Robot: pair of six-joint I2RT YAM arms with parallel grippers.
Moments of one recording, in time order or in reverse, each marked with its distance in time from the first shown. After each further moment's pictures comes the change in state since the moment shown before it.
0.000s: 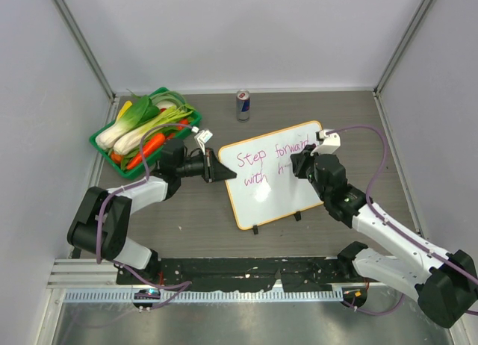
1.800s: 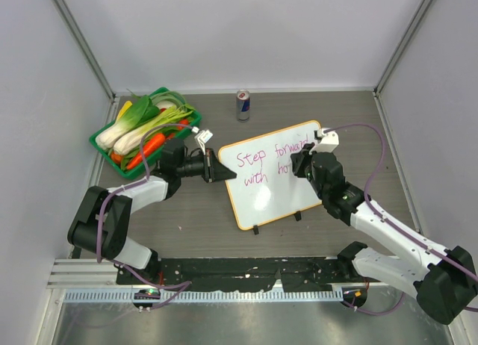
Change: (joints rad) left arm 0.000 0.006 0.004 -0.013 -0.003 -0.002; right arm 0.001 0.031 0.023 -0.031 0.032 -0.003
